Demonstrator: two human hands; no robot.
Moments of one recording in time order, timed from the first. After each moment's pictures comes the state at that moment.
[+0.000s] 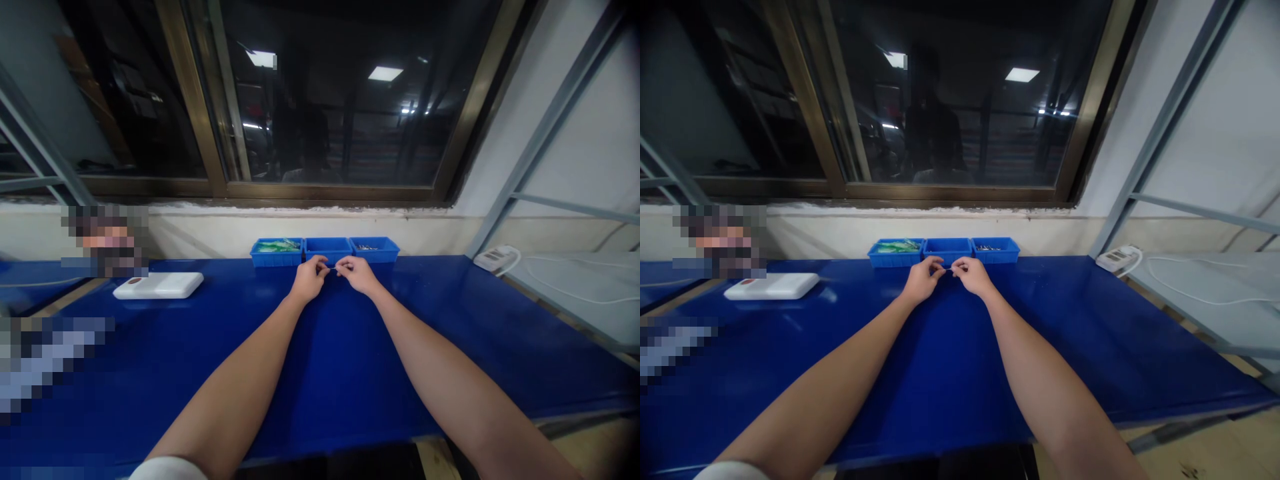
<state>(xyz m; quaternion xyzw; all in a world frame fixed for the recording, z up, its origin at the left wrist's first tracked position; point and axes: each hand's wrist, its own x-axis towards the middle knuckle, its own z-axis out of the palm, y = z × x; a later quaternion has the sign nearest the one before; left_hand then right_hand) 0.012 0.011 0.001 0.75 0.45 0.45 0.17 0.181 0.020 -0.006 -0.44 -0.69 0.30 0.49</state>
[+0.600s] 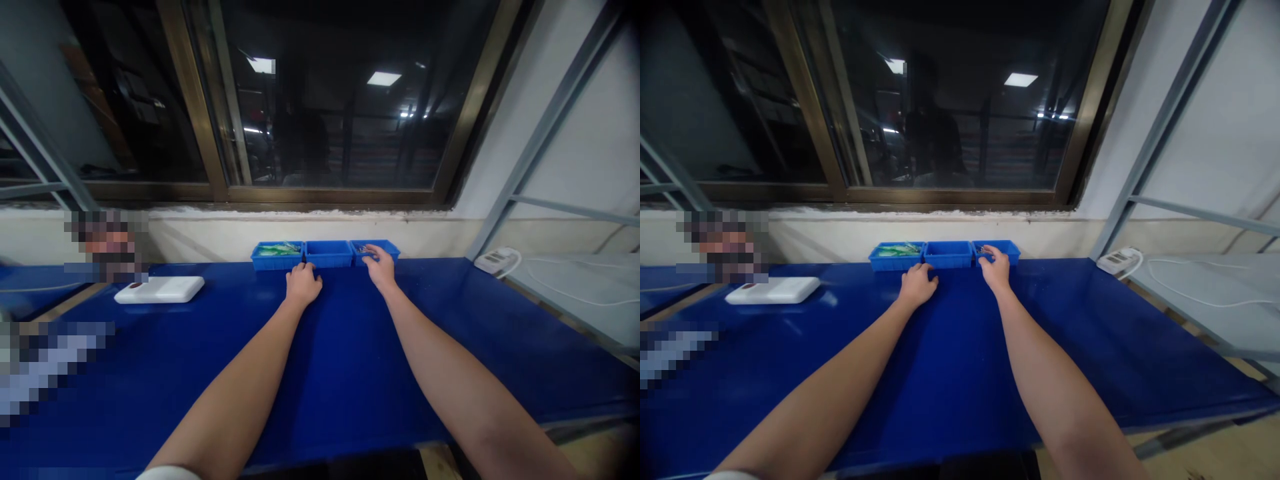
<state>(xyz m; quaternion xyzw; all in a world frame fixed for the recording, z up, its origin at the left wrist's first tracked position) 0.004 0.011 0.000 0.73 0.63 0.26 0.01 0.223 0.034 -0.001 -0.55 -0.56 0.12 0.60</state>
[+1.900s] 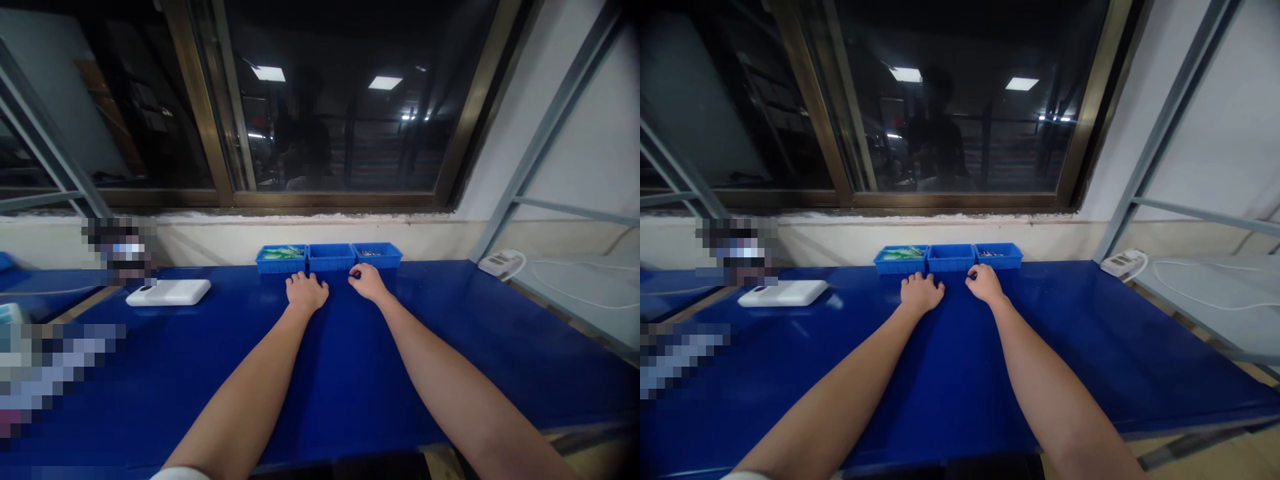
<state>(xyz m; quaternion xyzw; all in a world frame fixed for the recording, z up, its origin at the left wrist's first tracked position) 0.012 -0.003 0.000 0.71 0.69 0.13 -0.06 0.201 0.026 -0.018 -0.58 -0.72 0.05 0.38</state>
